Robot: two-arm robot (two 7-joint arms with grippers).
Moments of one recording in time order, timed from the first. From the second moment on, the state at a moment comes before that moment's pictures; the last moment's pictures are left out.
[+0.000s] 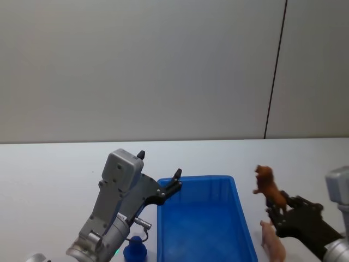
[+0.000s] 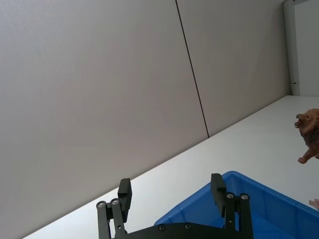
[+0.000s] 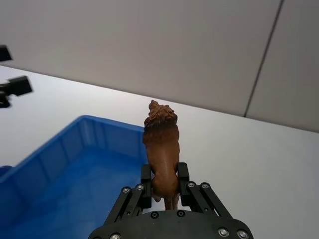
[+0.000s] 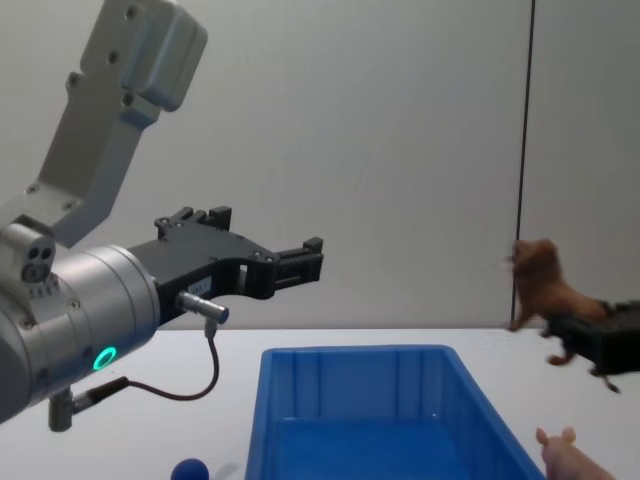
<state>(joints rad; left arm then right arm) -0.24 0.38 0.45 -1.63 -0.20 0.01 -0.01 -0.02 0.31 -0.22 -1.80 0.22 0.25 0.14</state>
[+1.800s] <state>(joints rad) -0.24 0.38 0.45 -1.63 -0.20 0.01 -0.01 0.00 0.25 -0.26 -1.76 0.16 0.31 0.06</state>
